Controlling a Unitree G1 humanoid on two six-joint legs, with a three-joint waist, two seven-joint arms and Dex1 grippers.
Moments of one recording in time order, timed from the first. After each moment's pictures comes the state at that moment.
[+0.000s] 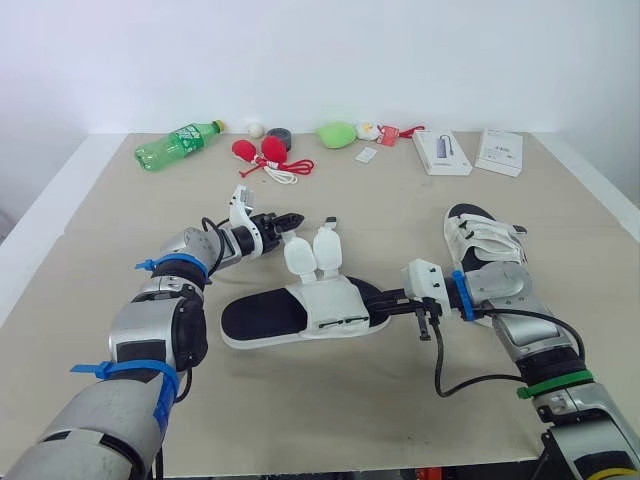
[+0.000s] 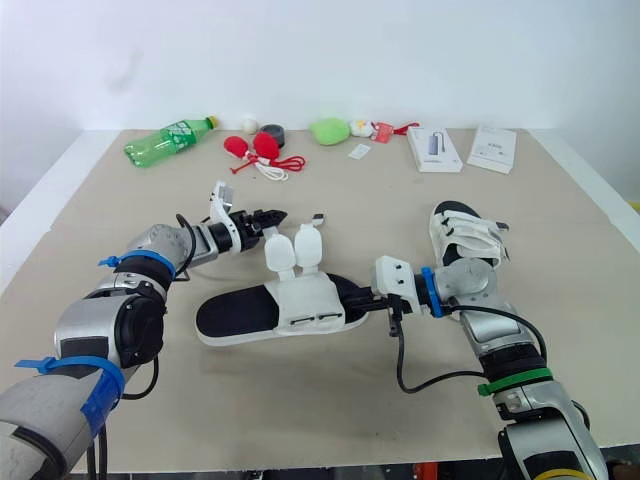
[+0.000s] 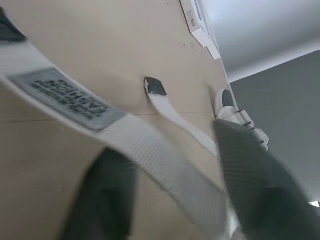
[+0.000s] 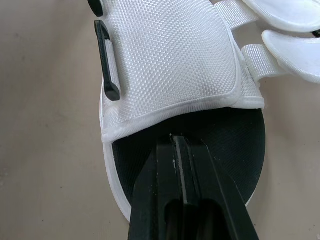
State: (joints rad) left arm -1.16 0.24 0.35 1.22 -0.50 0.71 -0.71; right arm -0.52 -0.66 0.20 0.26 0.17 -0.10 1.36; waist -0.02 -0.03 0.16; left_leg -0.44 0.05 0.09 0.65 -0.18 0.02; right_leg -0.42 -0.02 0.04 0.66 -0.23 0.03
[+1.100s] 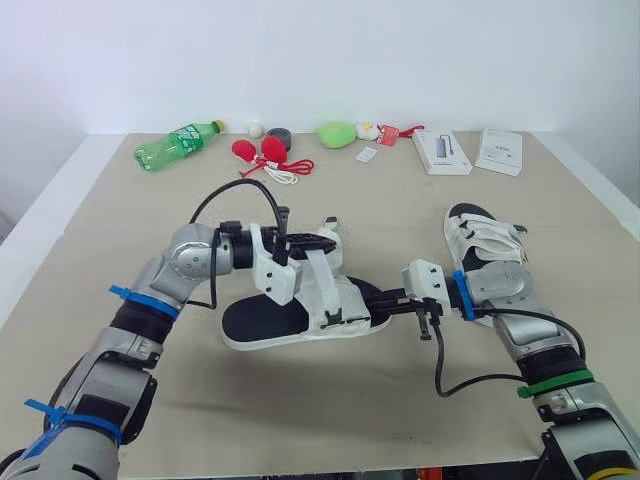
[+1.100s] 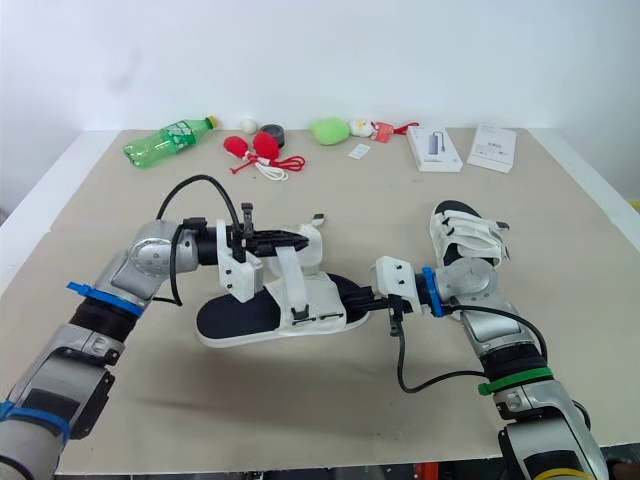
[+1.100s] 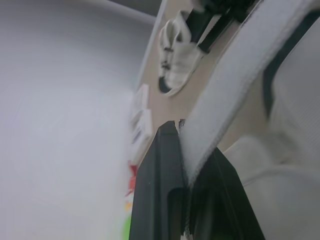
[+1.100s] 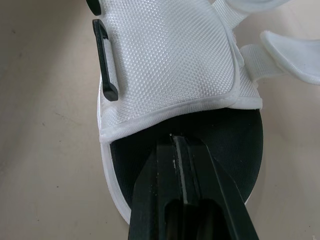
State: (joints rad) left arm -0.75 0.50 -0.31 0.37 0.21 -0.86 -0.85; right arm -0.53 -0.66 0.20 0.28 0.16 -0.13 1.37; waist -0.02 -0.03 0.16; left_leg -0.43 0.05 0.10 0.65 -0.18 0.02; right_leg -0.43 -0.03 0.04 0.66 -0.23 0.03
